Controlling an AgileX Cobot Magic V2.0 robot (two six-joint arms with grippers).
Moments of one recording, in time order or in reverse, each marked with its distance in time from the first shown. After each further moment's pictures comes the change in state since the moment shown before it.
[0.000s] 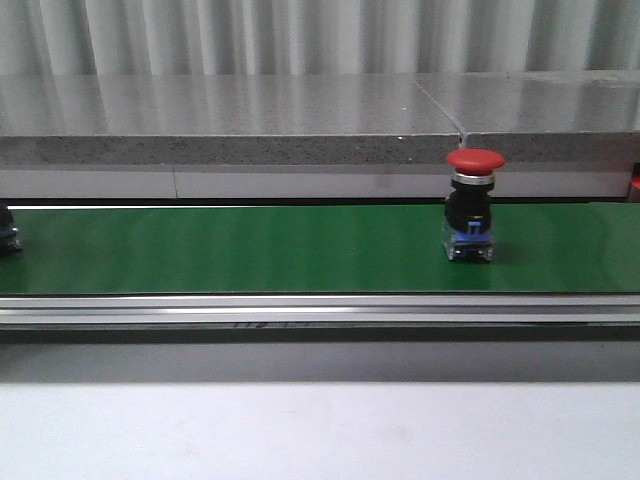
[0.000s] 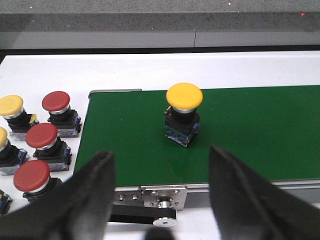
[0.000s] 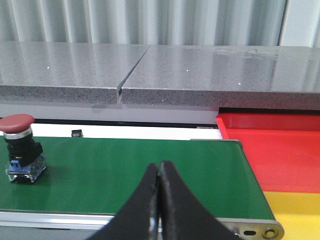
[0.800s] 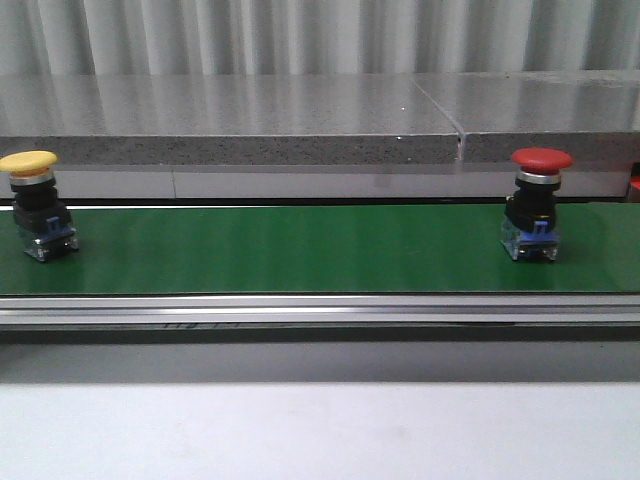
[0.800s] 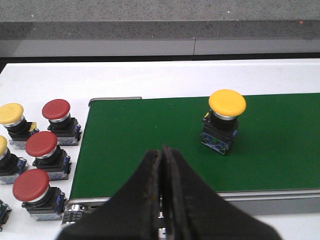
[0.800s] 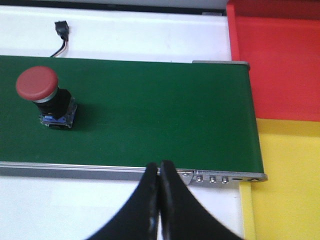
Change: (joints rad) left arm 0.000 0.000 0.002 -0.001 -0.036 0.000; right arm 0.000 0.774 -0.723 0.000 0.641 0.000
